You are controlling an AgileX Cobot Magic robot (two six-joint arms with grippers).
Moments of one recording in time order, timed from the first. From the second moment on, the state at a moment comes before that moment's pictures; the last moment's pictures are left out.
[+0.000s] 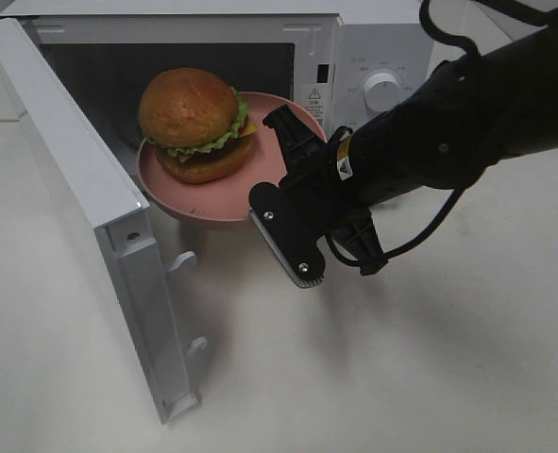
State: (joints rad) left arm 0.08 0.00 -0.50 -0.09 1.05 0.05; right arm 0.65 1.75 -0.96 -0.26 0.06 -1.39
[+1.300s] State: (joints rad) left arm 0.08 0.00 -0.50 -0.09 1.05 0.05; right arm 0.64 1.21 -0.51 -0.22 0.22 -1.27
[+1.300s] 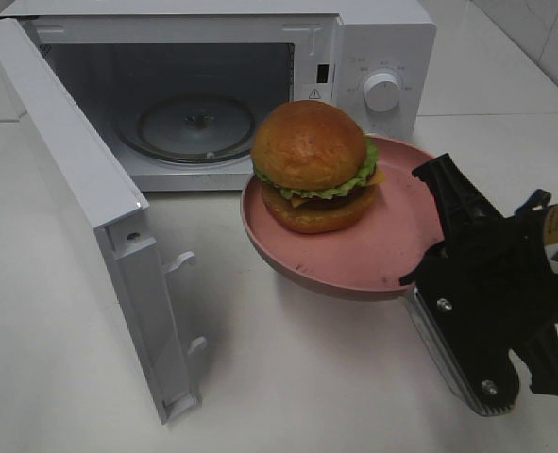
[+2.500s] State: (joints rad) left arm 0.08 0.00 -0.50 -0.09 1.05 0.05; right arm 0.64 0.62 -0.34 -0.31 0.75 -0.96
